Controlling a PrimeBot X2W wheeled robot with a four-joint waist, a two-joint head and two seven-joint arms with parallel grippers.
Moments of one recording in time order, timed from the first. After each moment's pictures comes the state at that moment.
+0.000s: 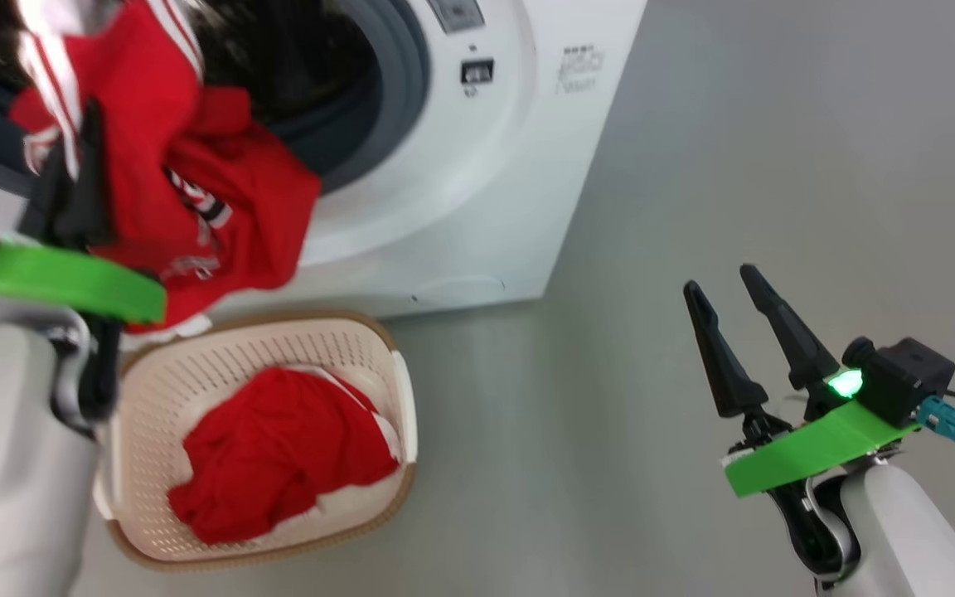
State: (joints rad) left arm -0.71 0.29 -0.28 0.45 -0.57 -0.06 -0.25; right arm -0.29 -0.21 0.22 0.16 0.48 0.13 -0.26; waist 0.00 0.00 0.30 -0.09
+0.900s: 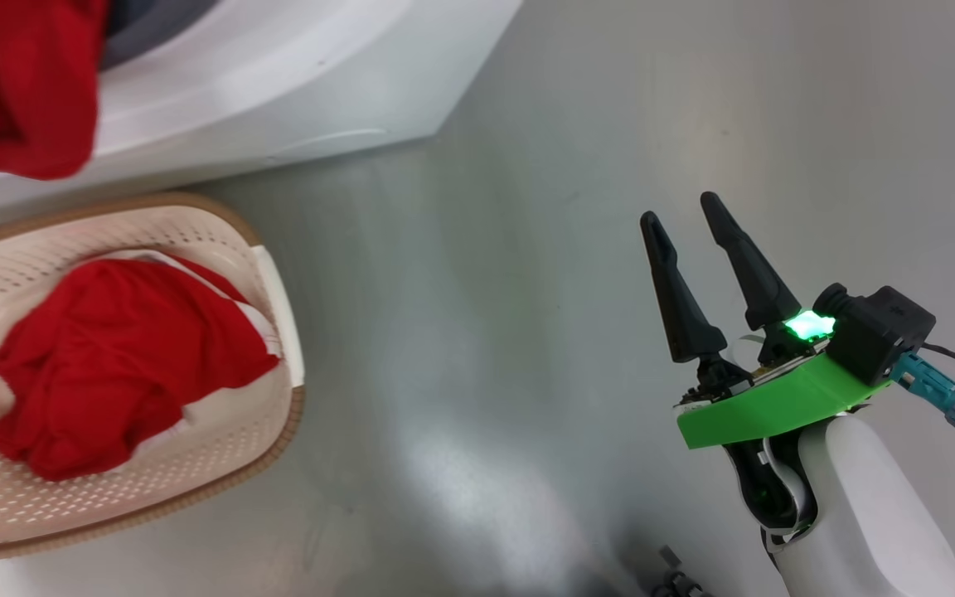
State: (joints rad) left arm -1.30 0.36 -0.30 0.95 -0.53 -0.12 -0.25; right arm -0.40 -0.10 0.22 0.11 0.44 0.13 -0.26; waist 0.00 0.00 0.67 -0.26
